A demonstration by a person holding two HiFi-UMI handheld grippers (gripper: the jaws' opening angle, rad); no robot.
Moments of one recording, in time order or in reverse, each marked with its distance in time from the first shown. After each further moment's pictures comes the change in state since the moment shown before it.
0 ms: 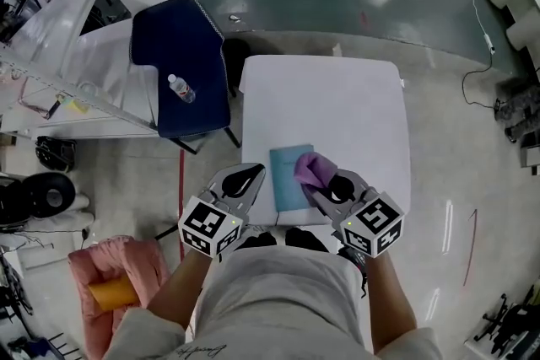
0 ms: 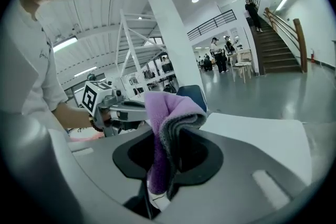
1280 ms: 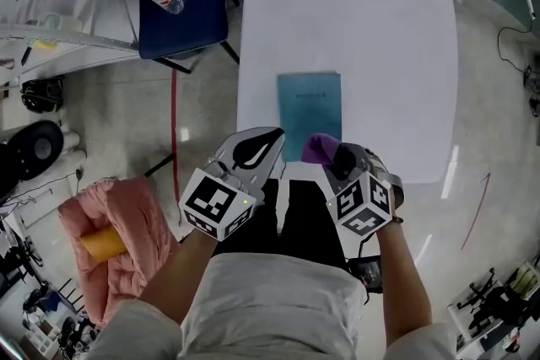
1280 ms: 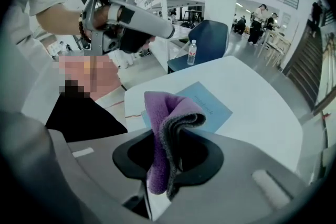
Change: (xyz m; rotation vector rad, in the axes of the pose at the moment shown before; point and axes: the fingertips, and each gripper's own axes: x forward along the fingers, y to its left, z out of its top) left arm 0.044 0.005 -0.135 -0.170 0.099 -0.018; right arm 0.066 -0.035 -0.235 -0.388 0.686 -0.021
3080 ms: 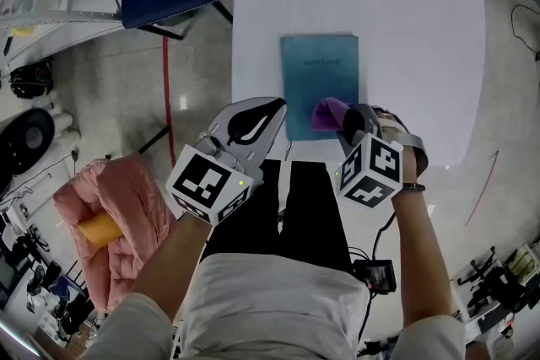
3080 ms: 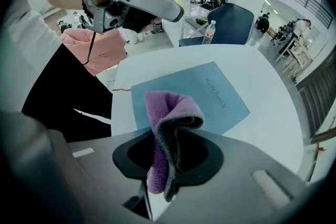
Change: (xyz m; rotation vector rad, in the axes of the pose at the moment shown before) left arm 0.020 0.027 -0.044 -0.029 0.030 -0.016; right arm 0.053 -0.015 -0.026 -0.204 0.210 0.035
